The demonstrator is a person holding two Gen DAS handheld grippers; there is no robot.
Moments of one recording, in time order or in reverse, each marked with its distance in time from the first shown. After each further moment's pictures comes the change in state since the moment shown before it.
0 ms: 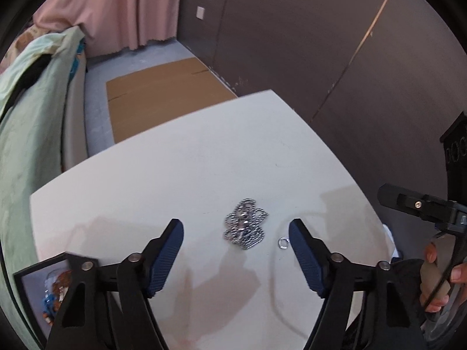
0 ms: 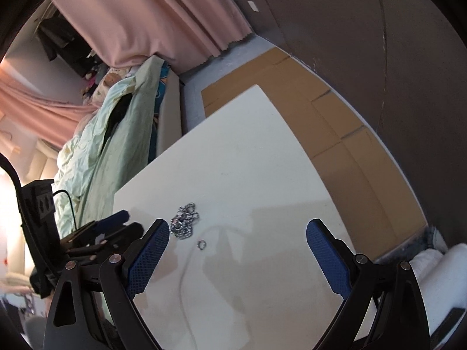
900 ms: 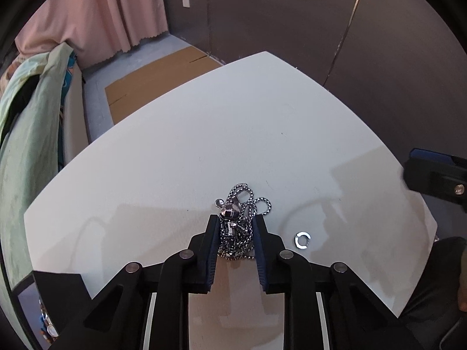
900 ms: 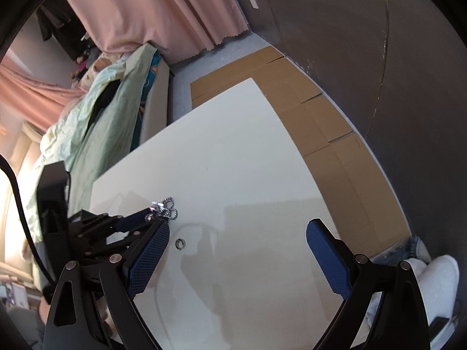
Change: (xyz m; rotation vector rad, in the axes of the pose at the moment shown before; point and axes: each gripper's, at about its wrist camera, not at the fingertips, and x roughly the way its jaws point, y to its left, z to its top) left arm 0.042 -0.016 -0.016 0.130 0.065 0.117; right arm 0.017 0.013 -0.003 -0.101 0.025 -0.130
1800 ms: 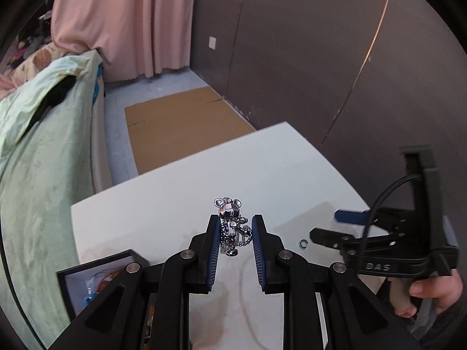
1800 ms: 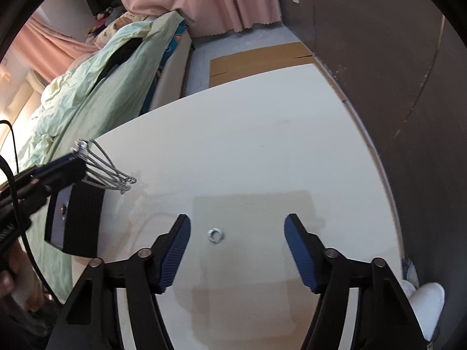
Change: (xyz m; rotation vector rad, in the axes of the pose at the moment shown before) left arm -0.097 0.055 -0.011 -0.137 -0.230 -0.051; right arm 0.035 0.061 -0.011 -0.184 0.073 -0.006
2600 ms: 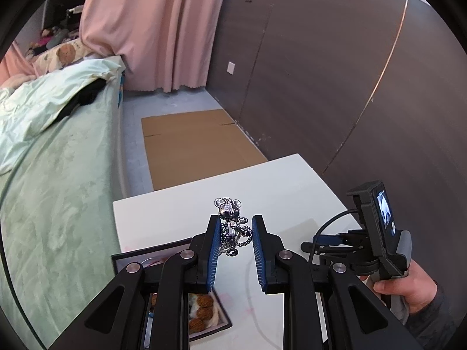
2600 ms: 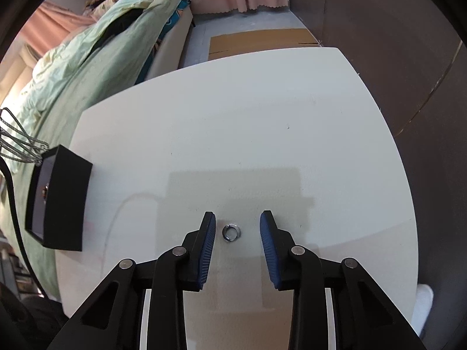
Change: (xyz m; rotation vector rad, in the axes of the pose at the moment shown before) left arm -0.070 0.043 -0.012 -0.102 -0.113 -0.002; right arm 0.030 0.032 0.000 -0.076 0.107 -0.092
